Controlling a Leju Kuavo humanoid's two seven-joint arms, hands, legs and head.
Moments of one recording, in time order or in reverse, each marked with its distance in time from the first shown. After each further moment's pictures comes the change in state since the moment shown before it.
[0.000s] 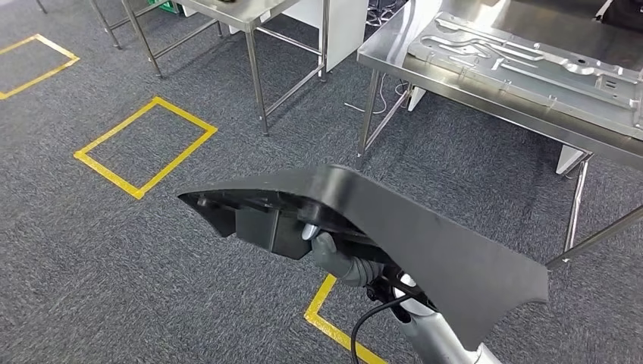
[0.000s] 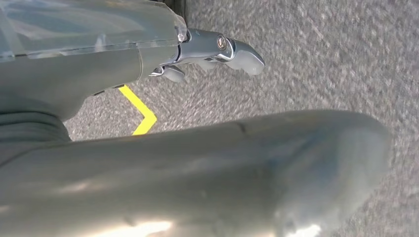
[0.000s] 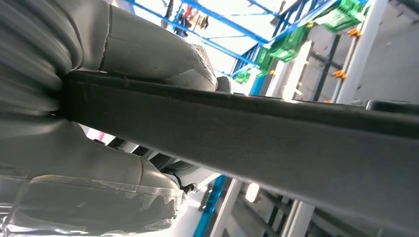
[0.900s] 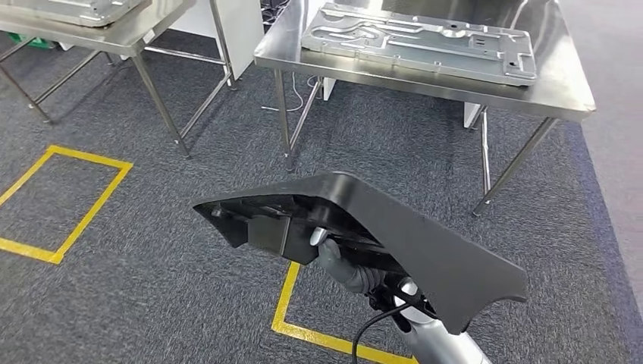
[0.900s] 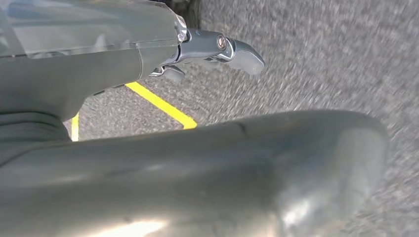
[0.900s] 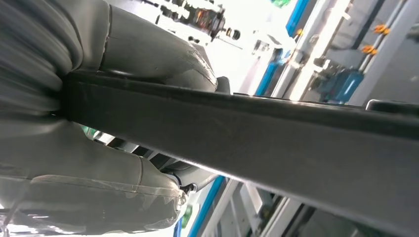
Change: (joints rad) left arm 0.007 -0.009 0.000 0.000 0.000 0.021 0.022; right arm 0.068 -0.009 -0.017 0.040 0.016 -0.004 -0.055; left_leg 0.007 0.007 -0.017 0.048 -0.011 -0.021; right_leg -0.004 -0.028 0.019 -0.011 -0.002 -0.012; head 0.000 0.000
